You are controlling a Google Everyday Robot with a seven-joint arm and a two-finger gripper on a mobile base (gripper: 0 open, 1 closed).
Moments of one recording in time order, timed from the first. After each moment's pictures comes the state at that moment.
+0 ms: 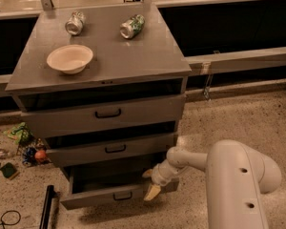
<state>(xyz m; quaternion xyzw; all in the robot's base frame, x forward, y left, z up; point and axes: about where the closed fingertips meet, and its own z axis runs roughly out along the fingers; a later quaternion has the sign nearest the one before) 0.553 -0.014 0.236 -0.69 0.65 0.26 0.18</state>
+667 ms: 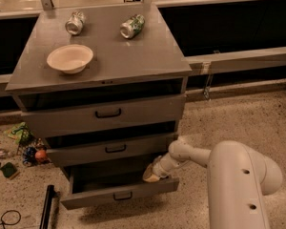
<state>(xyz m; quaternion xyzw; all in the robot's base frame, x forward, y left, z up) 0.594 -0.021 0.253 -0.68 0.66 0.24 0.22</state>
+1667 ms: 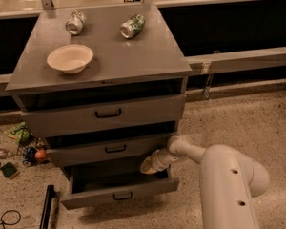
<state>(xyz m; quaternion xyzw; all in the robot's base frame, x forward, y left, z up) 0.641 -0.008 0.244 -0.70 0.63 0.23 0.26</state>
